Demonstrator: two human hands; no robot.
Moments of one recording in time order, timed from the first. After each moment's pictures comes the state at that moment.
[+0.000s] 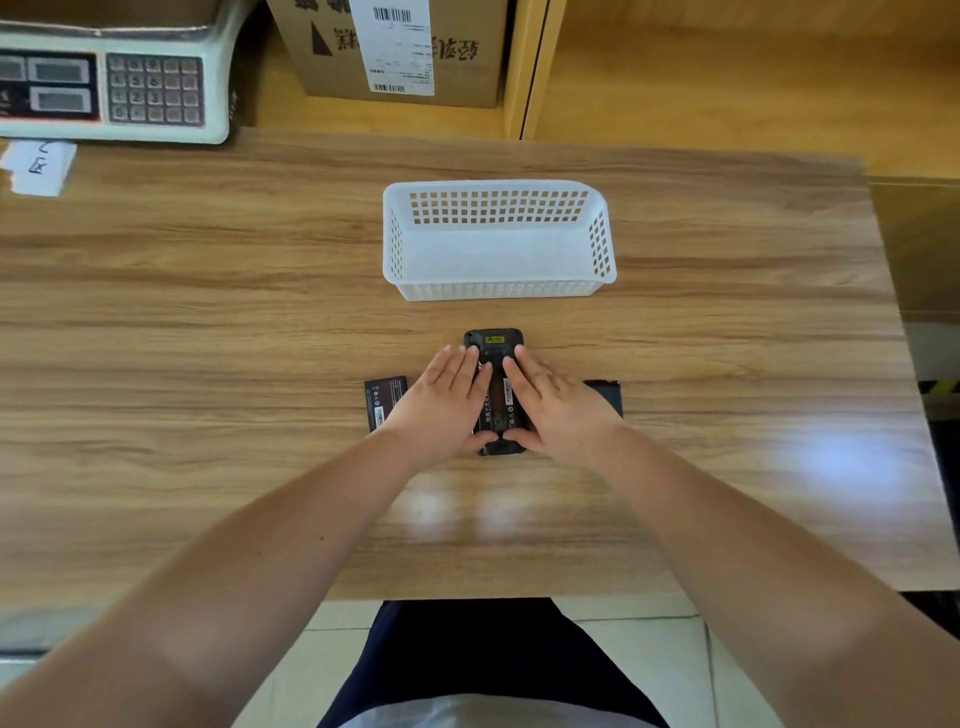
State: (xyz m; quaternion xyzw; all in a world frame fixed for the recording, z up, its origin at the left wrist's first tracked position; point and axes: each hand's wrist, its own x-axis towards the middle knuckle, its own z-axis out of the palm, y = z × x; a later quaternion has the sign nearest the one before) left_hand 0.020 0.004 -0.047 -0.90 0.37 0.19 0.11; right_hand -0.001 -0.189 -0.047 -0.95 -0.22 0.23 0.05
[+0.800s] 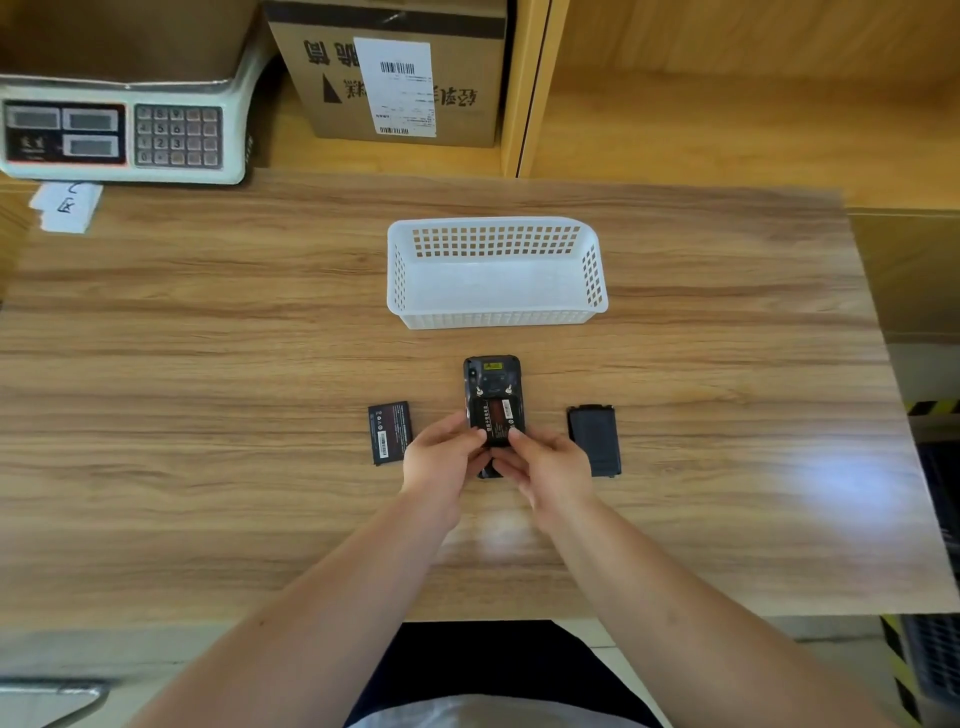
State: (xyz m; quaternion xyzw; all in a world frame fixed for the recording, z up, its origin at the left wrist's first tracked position) left_hand -0.015 -0.020 -0.018 -0.50 -0.44 0.26 -0.70; right_hand -0.036 -0.136 -0.011 -0.45 0.48 0.13 0.74
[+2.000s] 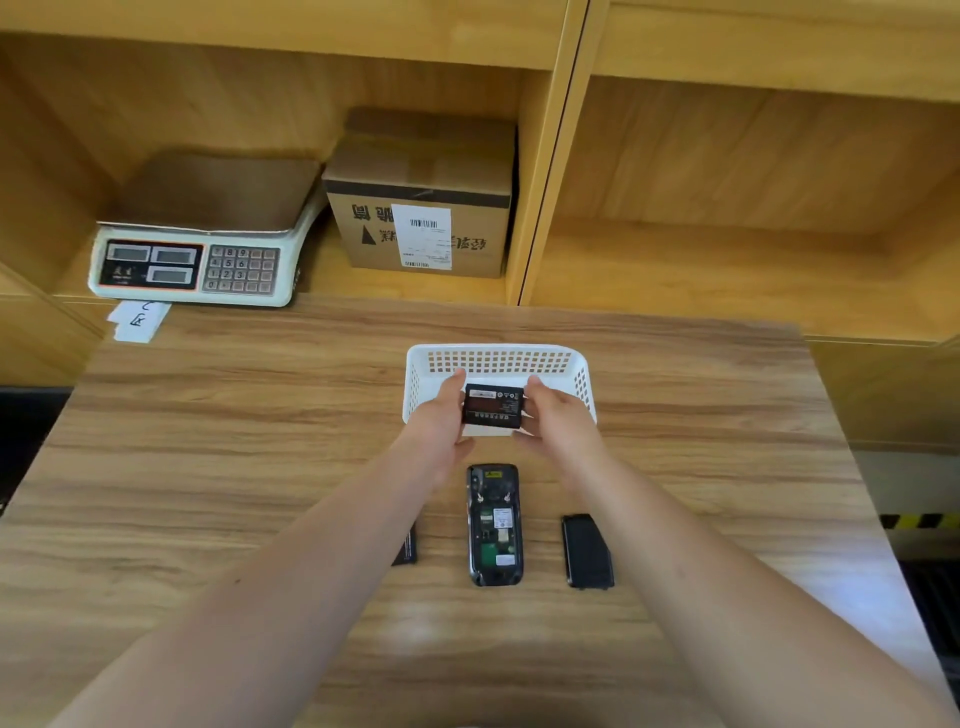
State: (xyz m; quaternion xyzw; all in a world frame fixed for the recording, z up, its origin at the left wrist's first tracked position) left_hand 0.117 -0.025 0.077 -0.57 -0.34 0.29 -0.69; right_hand 0.096 -0.161 0.081 -0.65 0.29 0.15 0.69
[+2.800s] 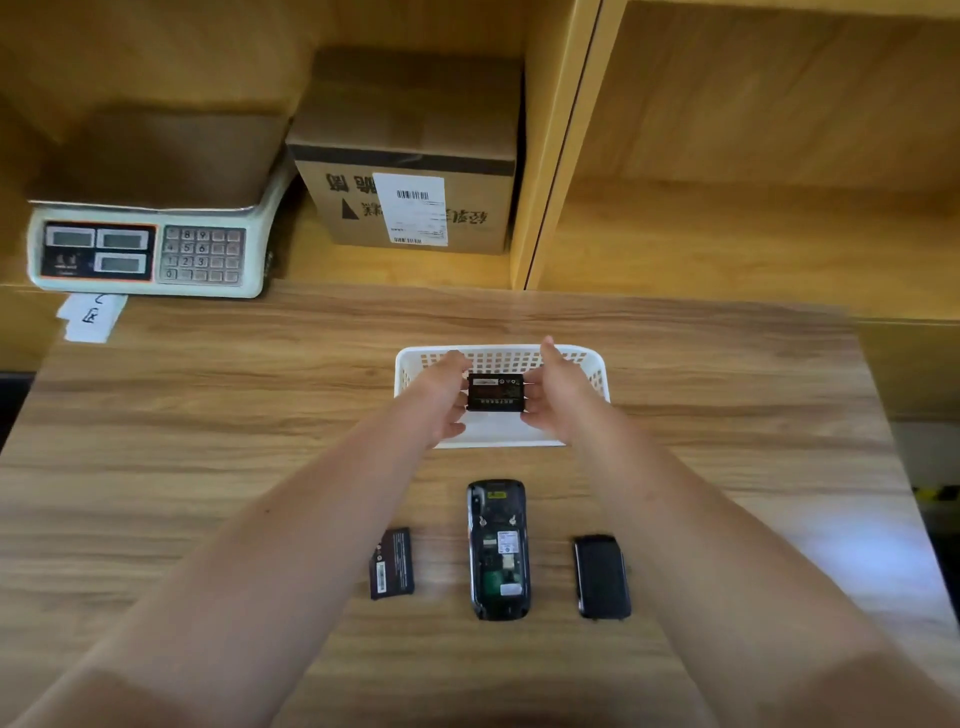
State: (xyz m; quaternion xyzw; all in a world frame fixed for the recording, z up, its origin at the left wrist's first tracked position) left_hand 0.207 -0.034 0.034 -0.62 -0.36 0.38 -0.59; right_hand 0.199 -0.174 0.030 -0.57 0.42 0.26 0.66
